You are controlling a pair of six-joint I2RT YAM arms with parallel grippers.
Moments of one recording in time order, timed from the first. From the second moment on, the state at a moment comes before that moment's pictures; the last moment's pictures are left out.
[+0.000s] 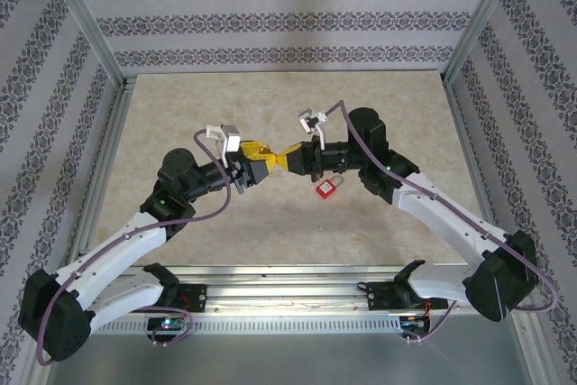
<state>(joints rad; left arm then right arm) -0.55 0.98 0.68 0.35 0.57 -0.40 0.59 1.24 1.02 -0.05 -0.91 0.44</state>
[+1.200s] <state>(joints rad) -0.39 1.08 0.89 -0.04 1.14 -0.32 0.58 1.28 1.16 -0.50 -1.00 0.03</state>
